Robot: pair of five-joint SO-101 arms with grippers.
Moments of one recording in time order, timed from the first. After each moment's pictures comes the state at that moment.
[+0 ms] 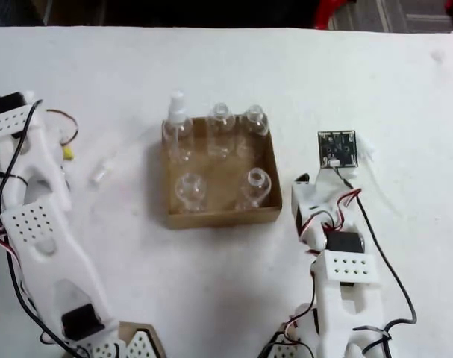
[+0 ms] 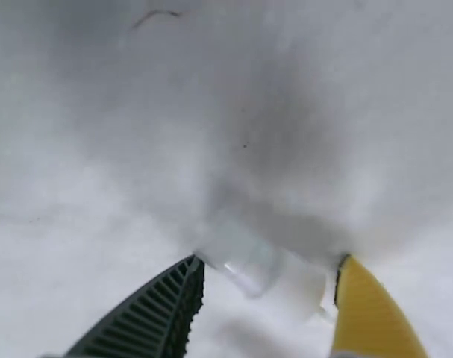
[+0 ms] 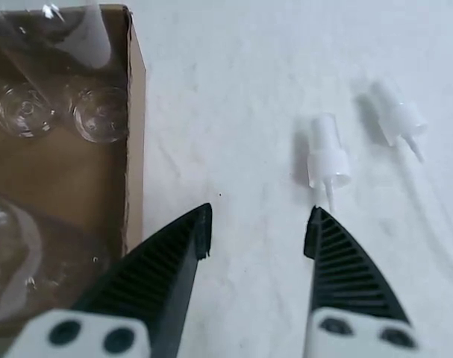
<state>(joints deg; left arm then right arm) -31.0 56.5 -49.1 99.9 75.0 -0.4 -48.5 71.6 25.4 7.3</state>
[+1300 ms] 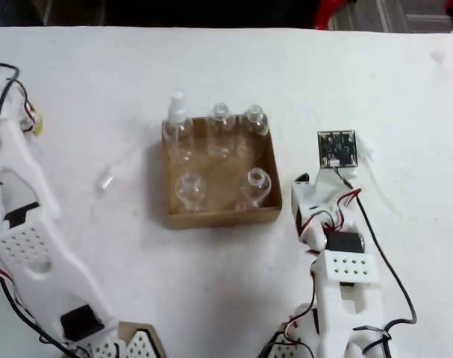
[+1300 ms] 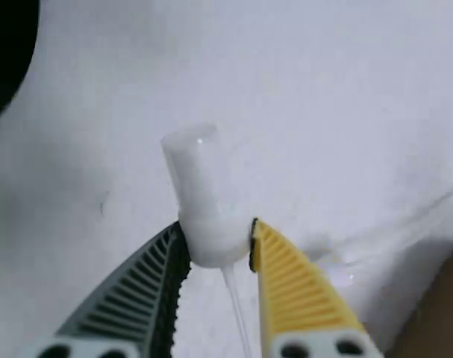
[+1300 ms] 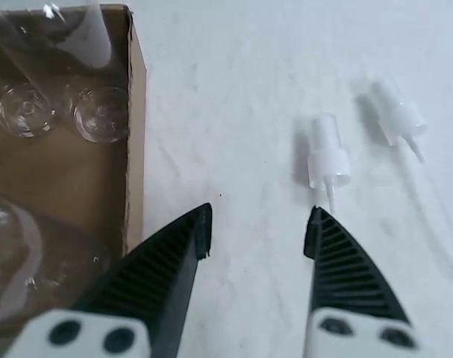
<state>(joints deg) -32.7 37.8 -55.9 101.6 10.6 -0.4 -48.5 71.6 25.4 7.4</state>
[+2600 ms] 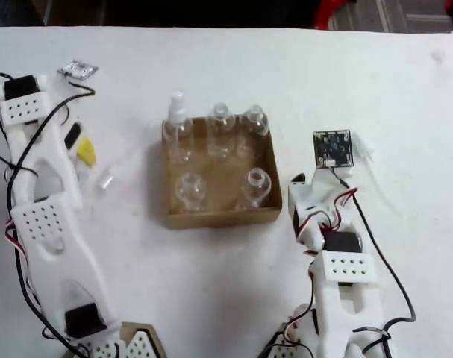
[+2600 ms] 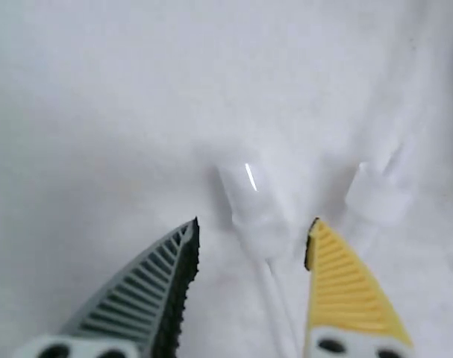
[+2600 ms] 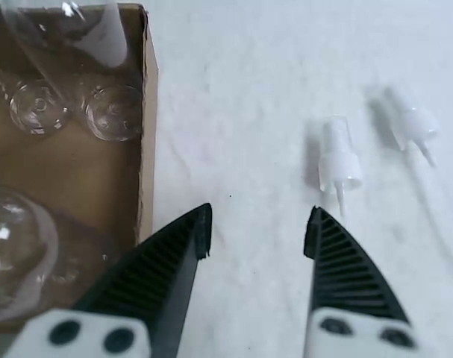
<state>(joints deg) -25.9 52.7 -54.8 99.0 -37.1 -1.8 -48.5 71.6 25.4 7.4</state>
